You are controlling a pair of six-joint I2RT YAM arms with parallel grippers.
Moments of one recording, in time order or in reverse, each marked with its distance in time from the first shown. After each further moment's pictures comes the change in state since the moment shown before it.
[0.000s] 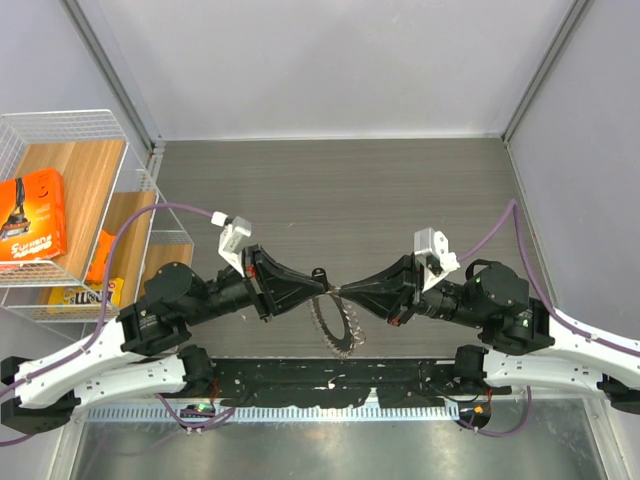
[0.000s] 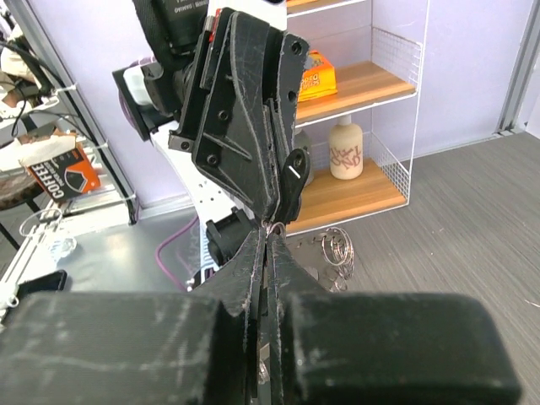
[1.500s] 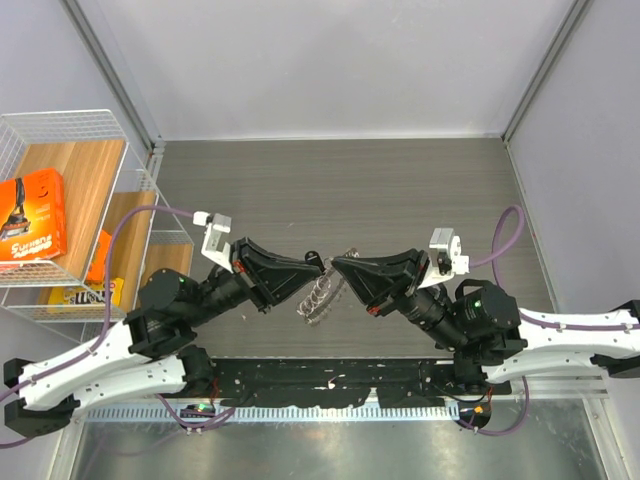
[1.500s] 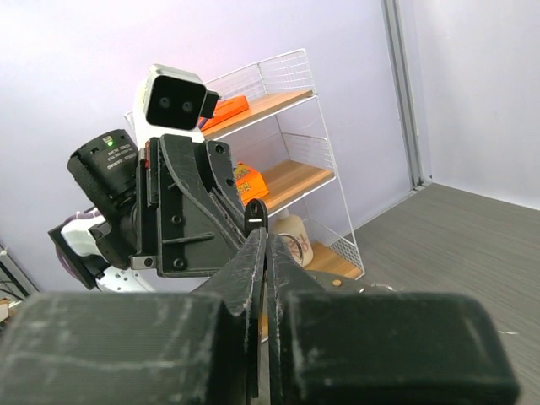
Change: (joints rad) left arm 0.004 -0.008 -0.076 0.245 -0.066 0.012; right arm 0.256 0.114 -0.063 0.474 0.602 -0.075
